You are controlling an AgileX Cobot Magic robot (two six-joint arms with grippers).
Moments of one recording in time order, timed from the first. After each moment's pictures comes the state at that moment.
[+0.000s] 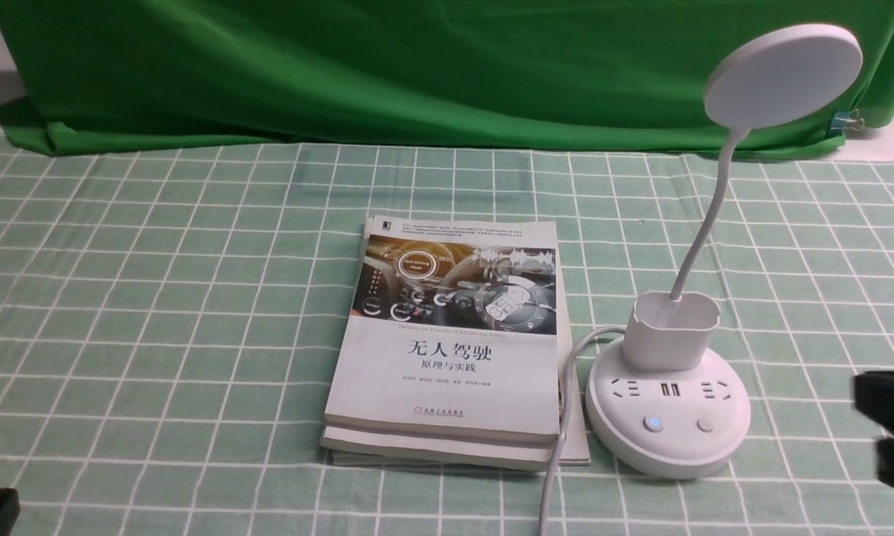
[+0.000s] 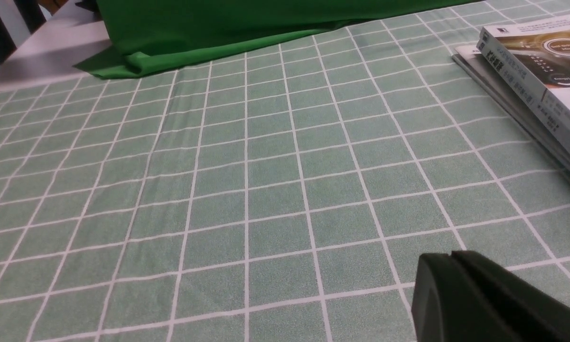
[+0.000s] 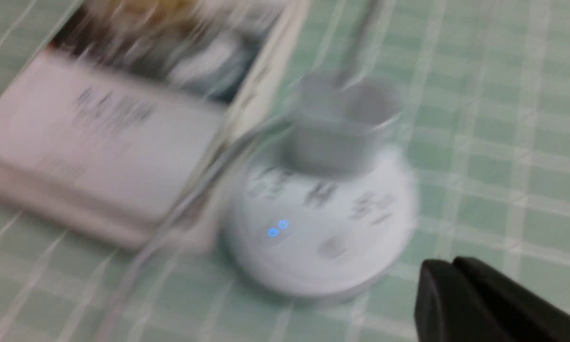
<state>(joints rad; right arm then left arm) 0.27 0.69 -0.47 0.03 0.47 -0.03 0.02 0.00 0.01 -0.14 0.31 0.39</state>
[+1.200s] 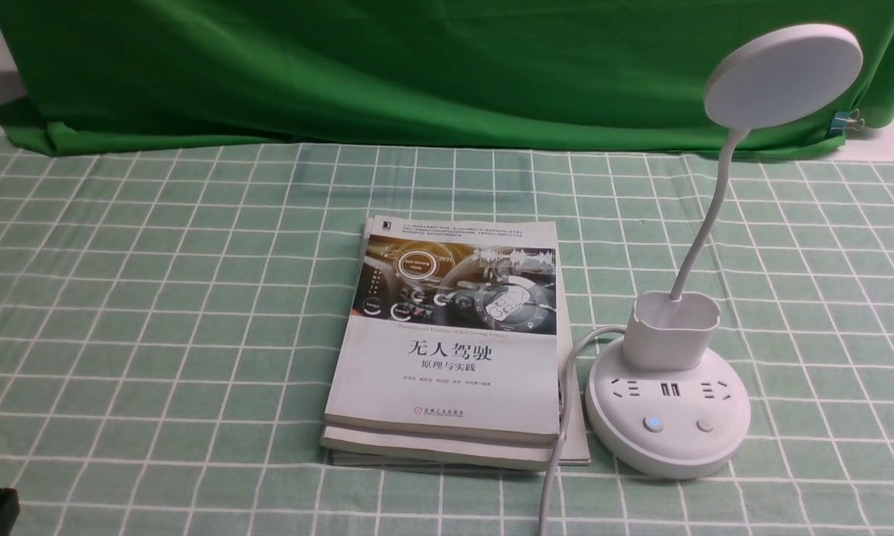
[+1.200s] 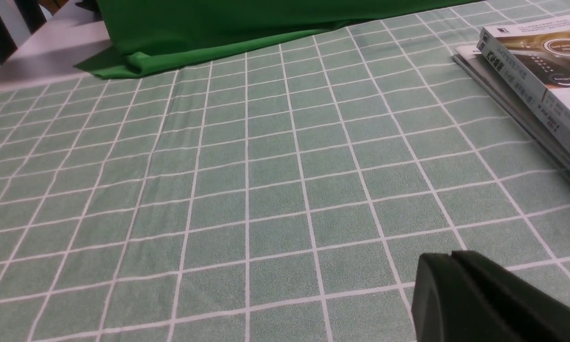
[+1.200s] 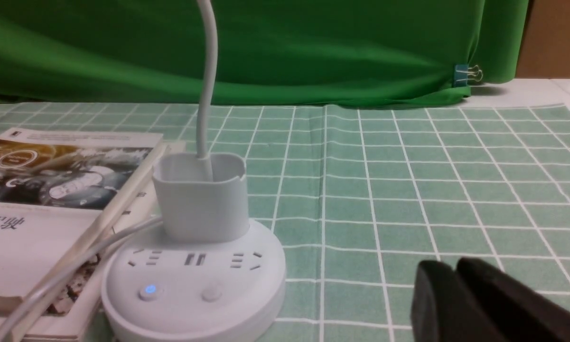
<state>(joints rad) 0.06 0.00 0.00 0.02 0.24 -0.05 0.02 0.00 0.01 -0.14 0.31 0.39</state>
